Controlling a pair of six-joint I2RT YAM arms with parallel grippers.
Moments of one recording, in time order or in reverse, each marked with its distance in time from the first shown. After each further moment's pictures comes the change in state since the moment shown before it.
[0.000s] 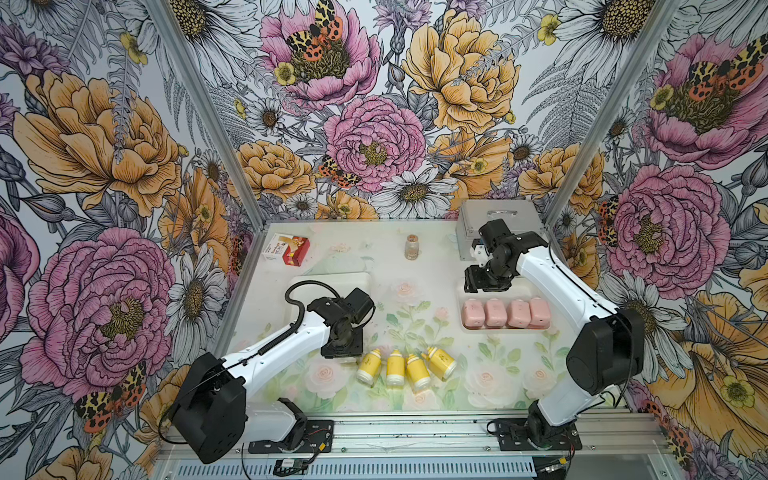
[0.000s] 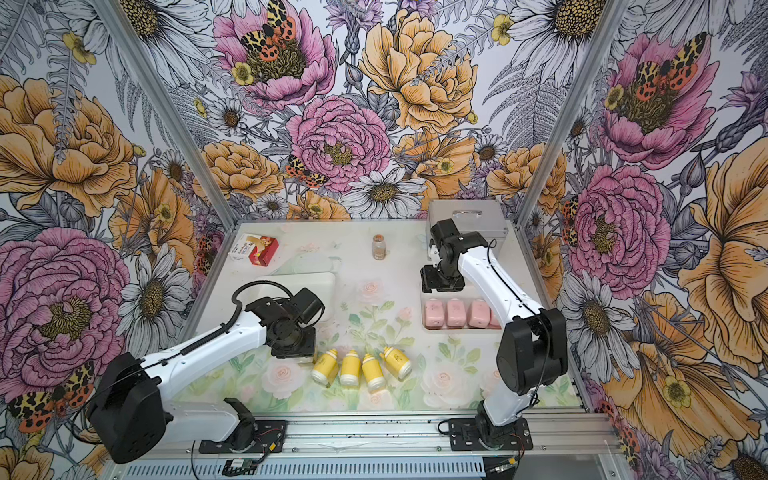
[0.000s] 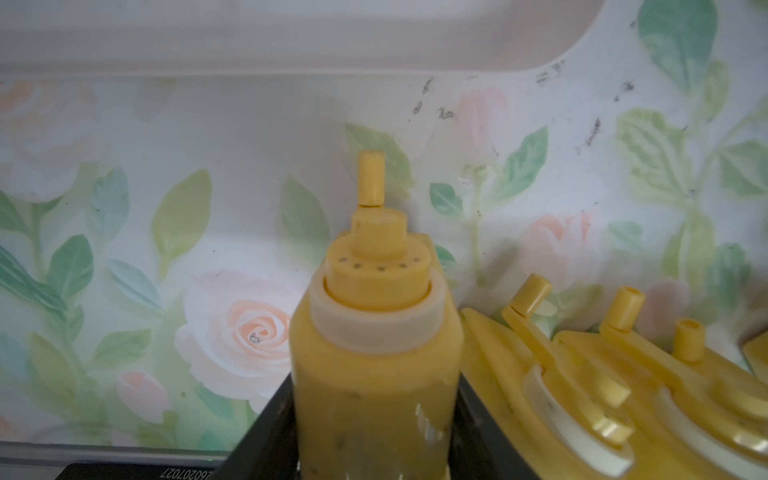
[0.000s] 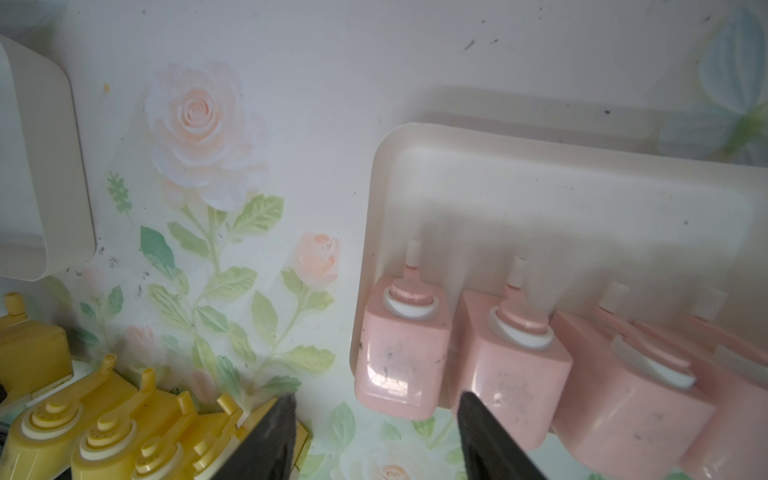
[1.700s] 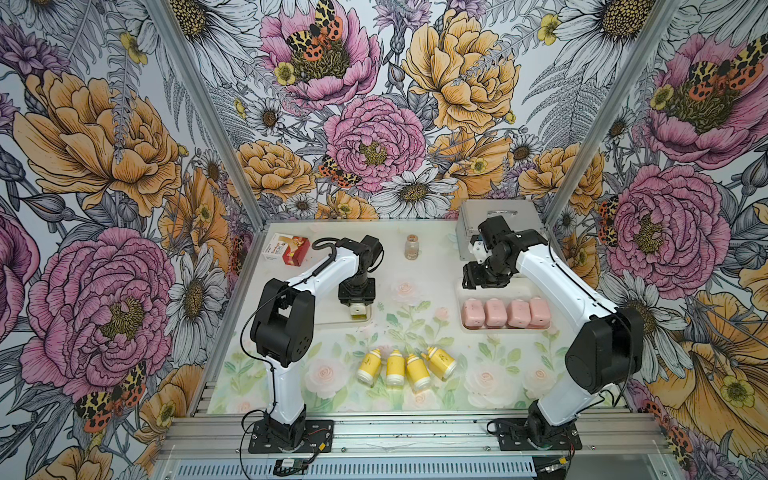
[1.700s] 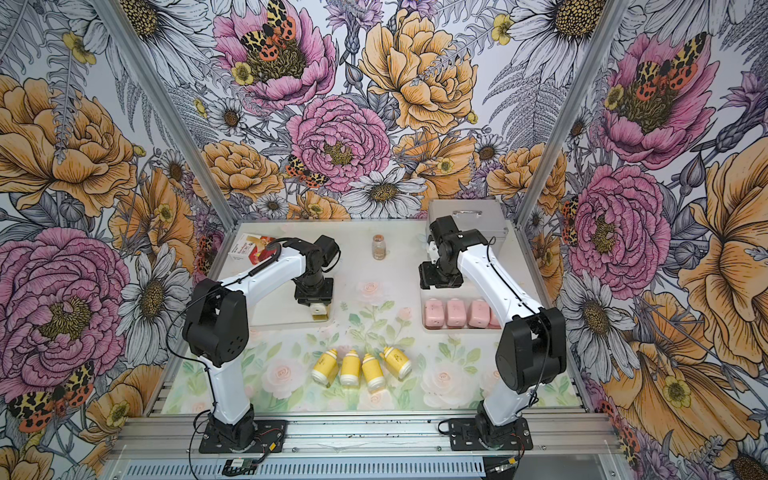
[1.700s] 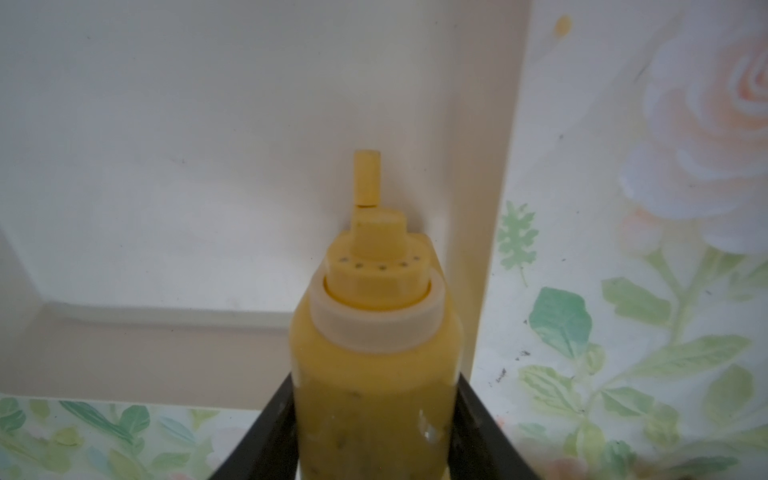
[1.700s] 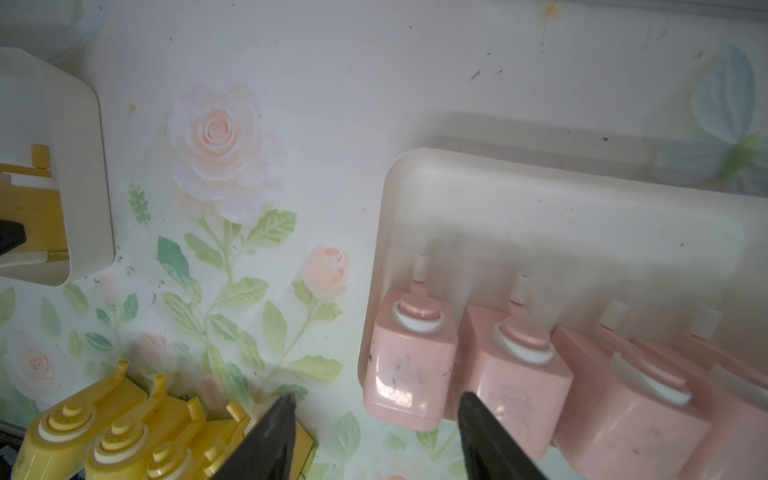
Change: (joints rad) left arm 0.191 0.618 0.653 -0.124 0.008 0.204; right arm 0.005 0.010 0.032 0.008 -0.007 -0.004
